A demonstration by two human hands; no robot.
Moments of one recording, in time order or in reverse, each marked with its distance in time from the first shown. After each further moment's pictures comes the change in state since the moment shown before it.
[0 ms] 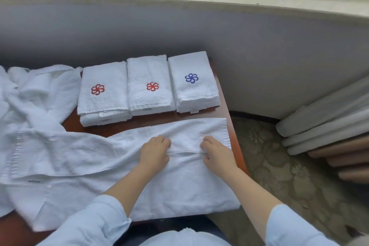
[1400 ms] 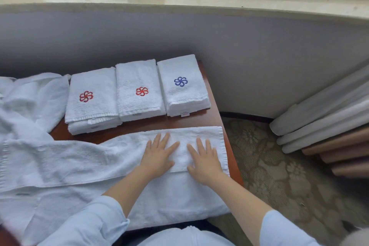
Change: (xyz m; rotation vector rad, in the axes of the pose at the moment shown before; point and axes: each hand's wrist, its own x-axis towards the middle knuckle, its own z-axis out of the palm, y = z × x) left_hand 0.013 0.030 -0.001 0.127 -0.250 0.114; right_hand -0.005 -0.014 0.011 -0.032 -0.253 0.146
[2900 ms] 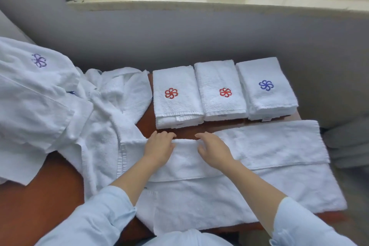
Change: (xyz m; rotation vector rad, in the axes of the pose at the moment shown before) left_hand -0.078 -0.250 -0.013 -0.190 0.256 -0.206; right_hand 0.077 -0.235 -0.004 0.275 0.165 -0.184
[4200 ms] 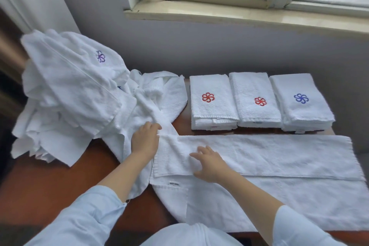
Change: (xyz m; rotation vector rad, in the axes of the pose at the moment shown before) left_hand -0.058 -0.136 -0.040 -0.013 0.279 -0.217; right_hand 0.000 -0.097 0.076 -0.300 -0.279 -0.139
